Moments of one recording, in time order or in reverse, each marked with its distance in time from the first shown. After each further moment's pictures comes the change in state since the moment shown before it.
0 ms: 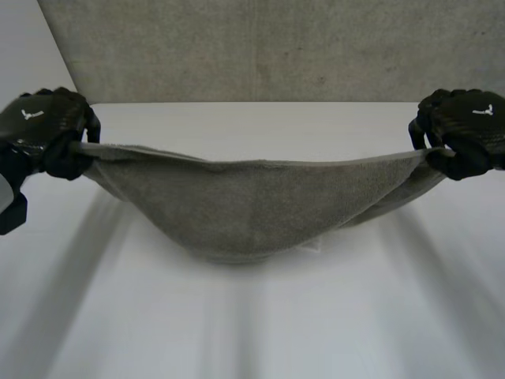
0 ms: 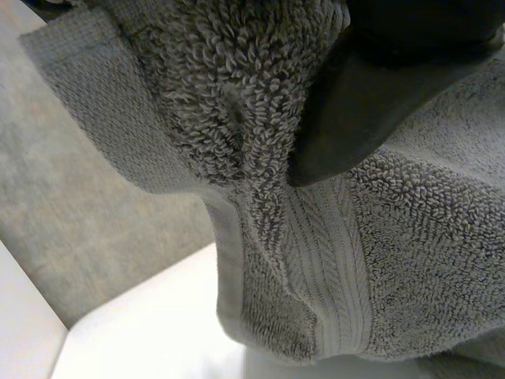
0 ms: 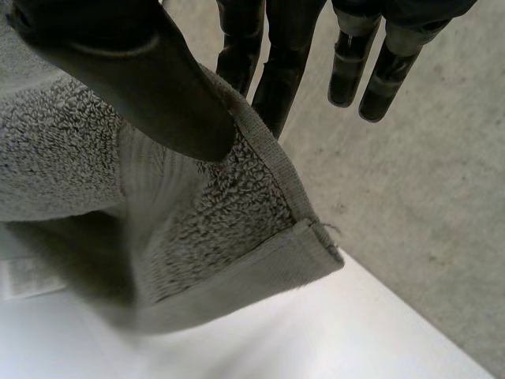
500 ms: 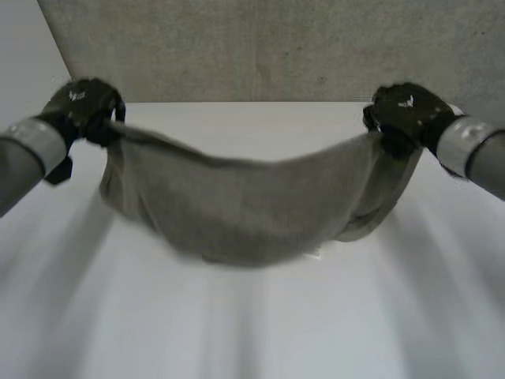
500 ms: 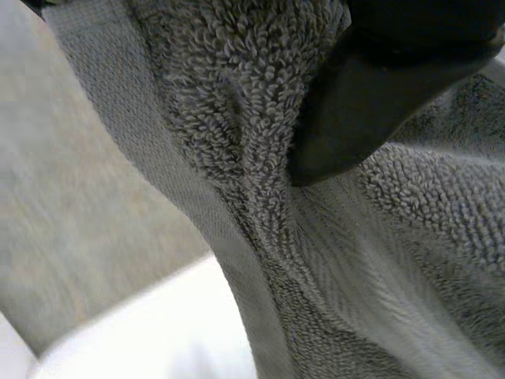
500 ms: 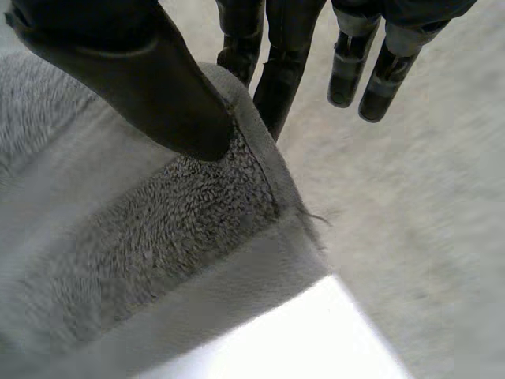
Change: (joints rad) left arm -0.072 -0.554 0.498 0.079 -0.043 -0.016; right arm 0.260 0.491 -0.478 -0.048 0.267 -0.188; left_hand 0.009 0.000 0.000 0.000 0.000; right_hand 0.001 0.000 0.000 0.000 0.000
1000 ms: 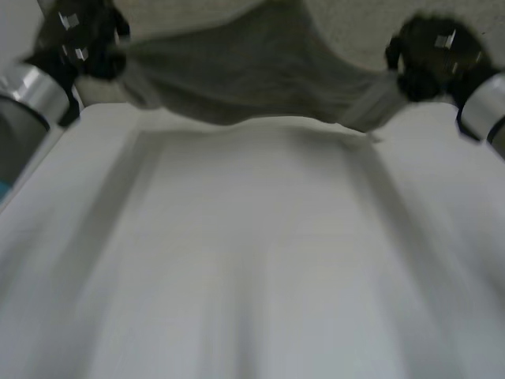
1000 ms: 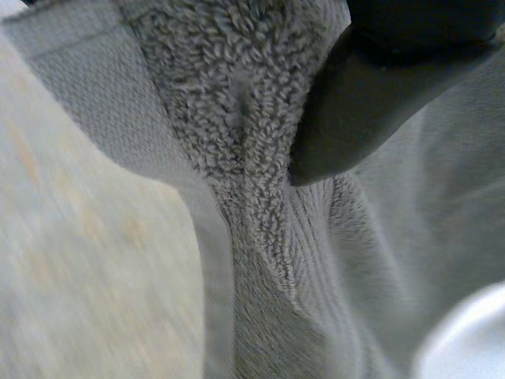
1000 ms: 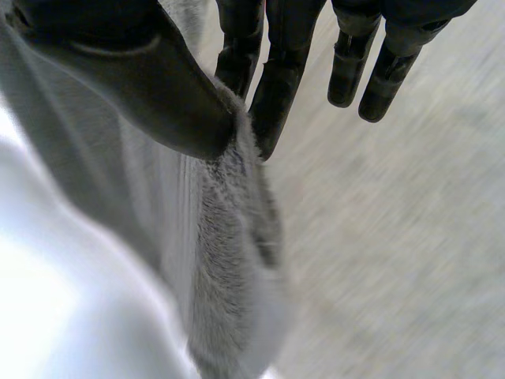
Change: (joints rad) left arm -0.055 0.101 -0.054 0.282 0.031 -0.124; right arm -0.035 -0.162 0.149 -0.259 -0.010 0.317; left_hand 0.000 0.009 0.000 0.000 0.000; right_hand 0.000 0.010 0.000 0.000 0.005
